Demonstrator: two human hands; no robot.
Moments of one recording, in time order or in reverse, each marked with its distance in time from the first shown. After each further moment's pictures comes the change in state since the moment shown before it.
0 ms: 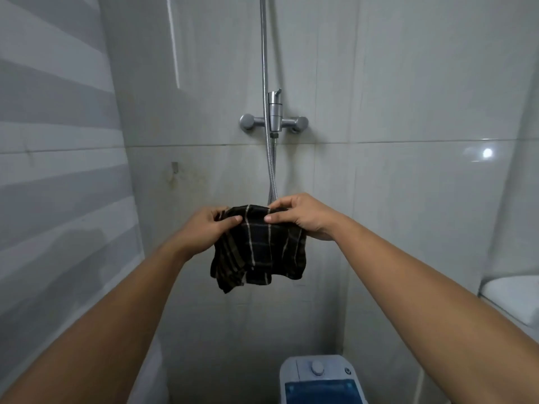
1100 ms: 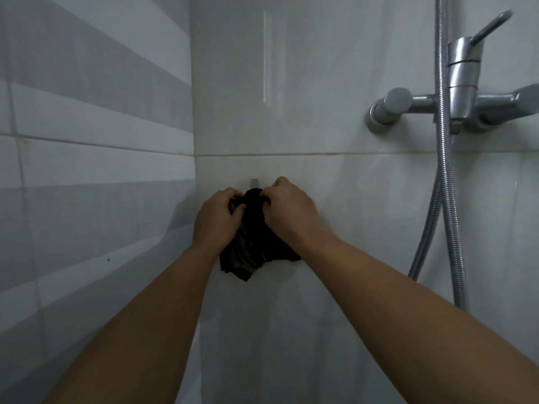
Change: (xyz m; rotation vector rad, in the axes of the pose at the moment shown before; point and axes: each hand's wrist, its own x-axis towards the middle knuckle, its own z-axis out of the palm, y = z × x) left_hand 0.201 -0.193 -0.182 0.577 0.718 0.169; right_hand 0.353 0.012 0.155 -0.913 0.433 -0.692
